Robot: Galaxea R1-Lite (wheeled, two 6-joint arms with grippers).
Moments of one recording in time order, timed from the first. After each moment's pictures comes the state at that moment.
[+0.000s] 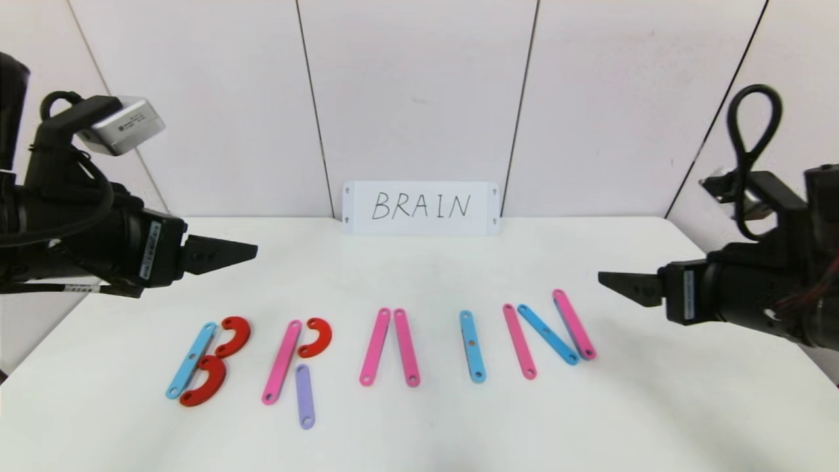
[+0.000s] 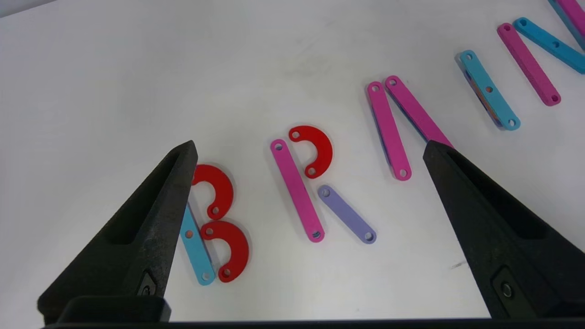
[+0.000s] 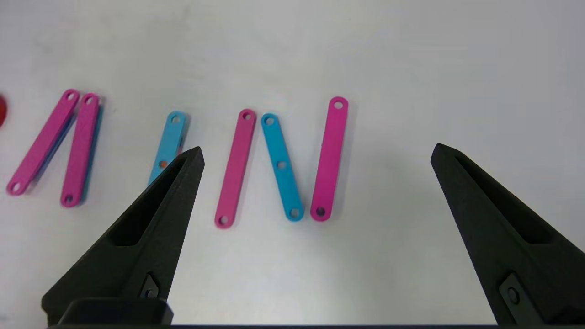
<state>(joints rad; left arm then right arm) -0.25 1.32 -1.15 0.34 -0.11 0.07 0.35 1.37 -0.78 -0.09 -0.08 0.13</state>
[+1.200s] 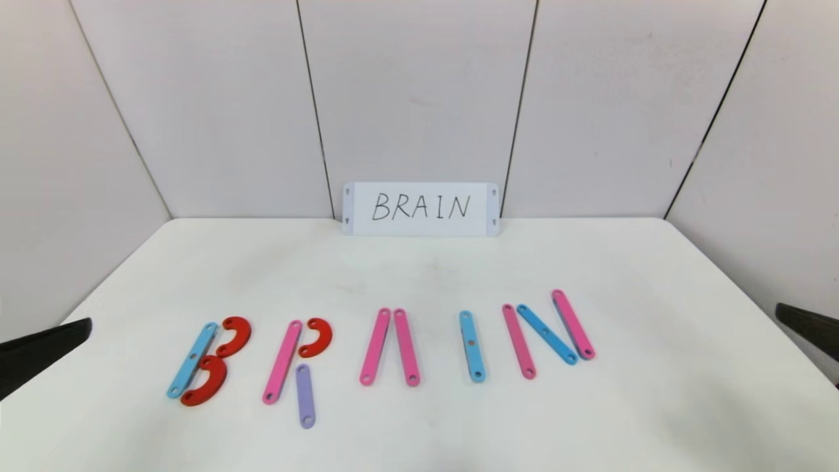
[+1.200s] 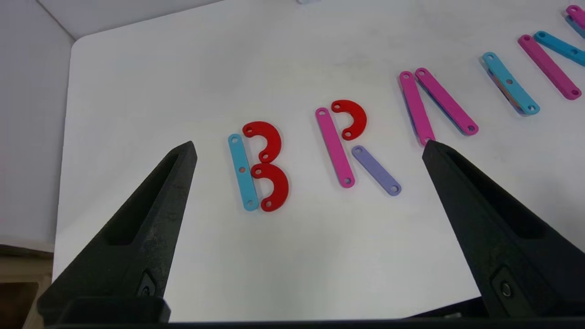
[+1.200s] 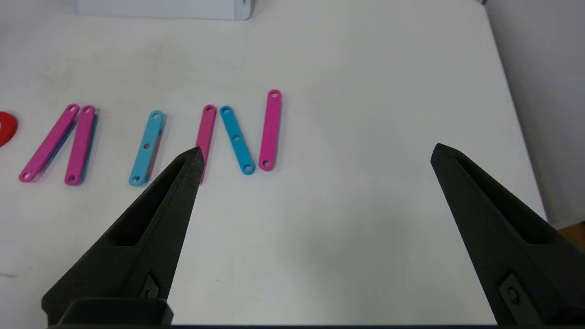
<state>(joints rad) -0.24 0.80 -0.89 0.38 0.04 0.08 0.33 0.86 -0.67 0.14 -0.24 0.13</state>
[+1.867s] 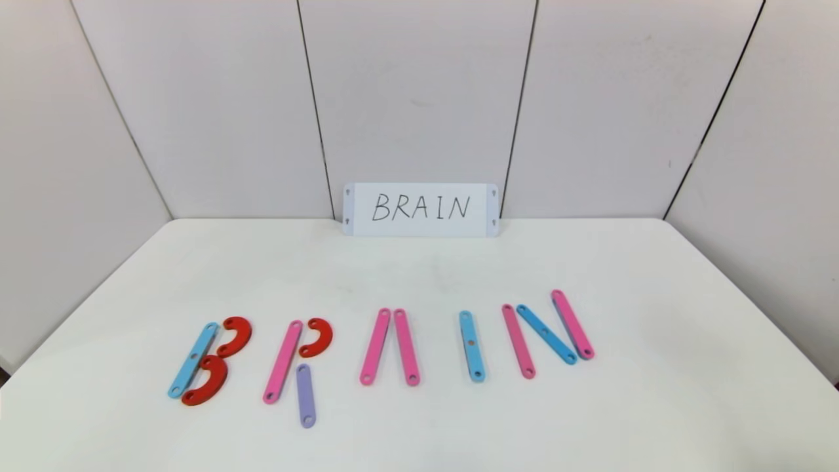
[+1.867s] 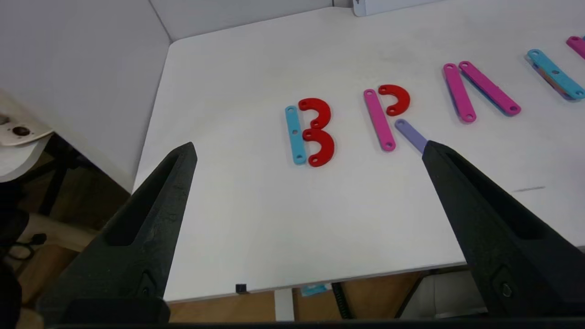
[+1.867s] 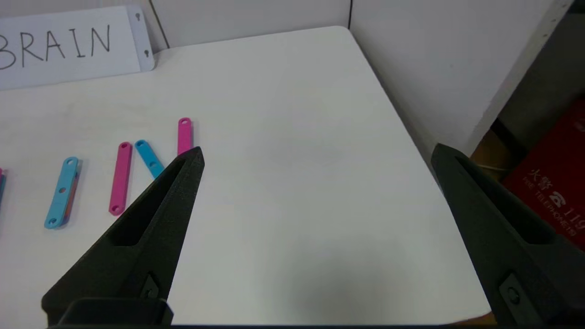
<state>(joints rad) -0.08 0.35 -0.81 0.60 0.07 0.14 0.05 0.48 -0.52 0.20 -0.24 0.10</state>
